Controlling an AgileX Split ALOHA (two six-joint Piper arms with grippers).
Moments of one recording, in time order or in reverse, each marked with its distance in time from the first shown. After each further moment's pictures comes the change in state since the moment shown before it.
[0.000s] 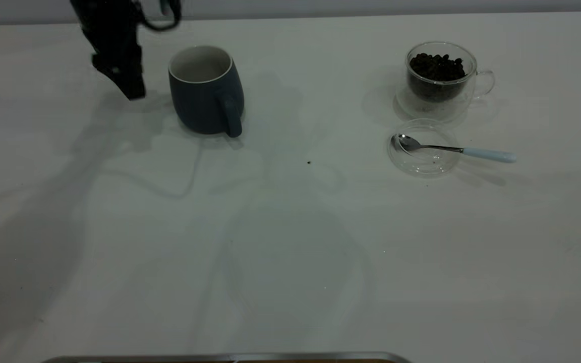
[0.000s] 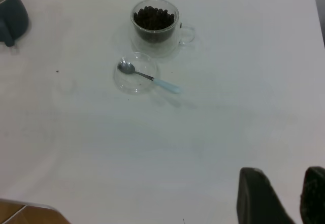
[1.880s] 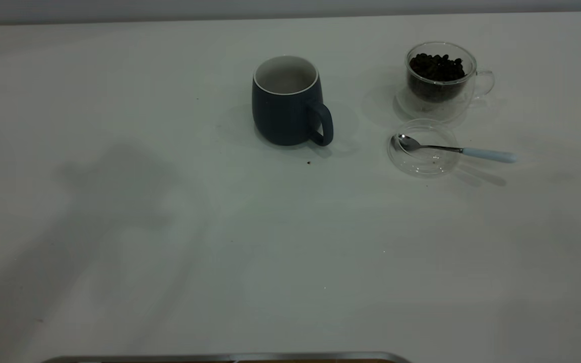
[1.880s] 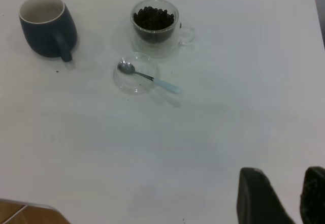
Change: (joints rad) left arm -0.261 -1.102 0.177 0.162 0.287 -1.025; right arm 0.000 0.000 0.000 0.000 0.000 0.000
